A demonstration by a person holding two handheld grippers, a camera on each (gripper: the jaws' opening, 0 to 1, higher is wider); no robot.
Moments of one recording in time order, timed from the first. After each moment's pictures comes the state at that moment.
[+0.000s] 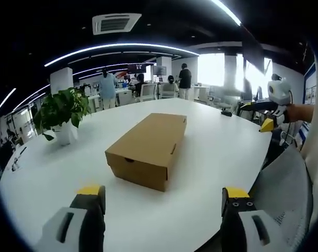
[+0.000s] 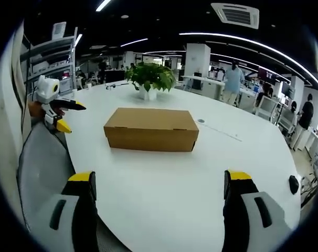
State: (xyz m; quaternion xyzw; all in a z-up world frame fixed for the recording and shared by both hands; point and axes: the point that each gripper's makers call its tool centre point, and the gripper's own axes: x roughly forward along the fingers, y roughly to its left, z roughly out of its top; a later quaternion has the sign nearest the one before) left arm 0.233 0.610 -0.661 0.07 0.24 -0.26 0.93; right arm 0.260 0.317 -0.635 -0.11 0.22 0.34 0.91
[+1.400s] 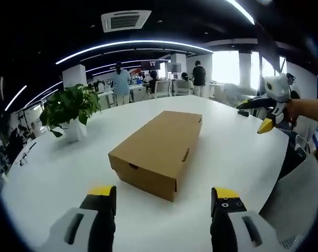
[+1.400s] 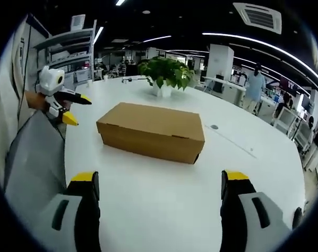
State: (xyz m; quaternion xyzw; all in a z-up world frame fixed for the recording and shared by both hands) left arm 0.271 0.599 -0.674 0.07 0.25 -0.19 0.95; right arm 0.338 0.331 -0.658 -0.15 0.22 0.43 0.86
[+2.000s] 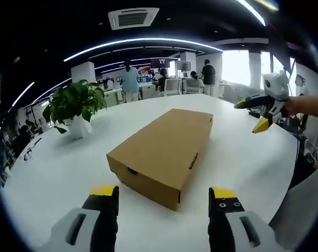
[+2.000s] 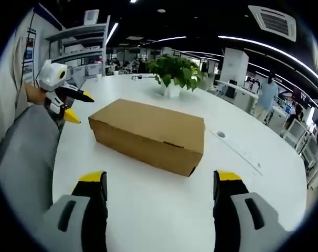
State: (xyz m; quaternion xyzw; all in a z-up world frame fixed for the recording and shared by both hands) left arm 0.297 0.591 -0.688 0.07 0.26 -0.14 0.95; right arm 0.388 0.348 -0.672 -0.18 0.20 0.48 0.83
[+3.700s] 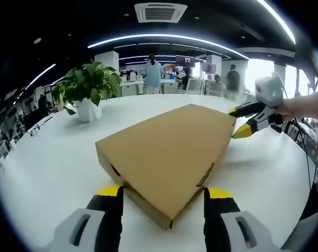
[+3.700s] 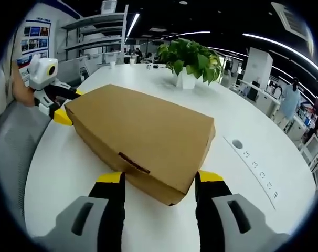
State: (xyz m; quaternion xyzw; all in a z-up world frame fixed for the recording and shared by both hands) left arm 0.337 0.575 -0.721 0.00 0.27 -0.06 0.96; right arm 0.471 0.395 -0.719 -0.22 0.22 0.55 0.78
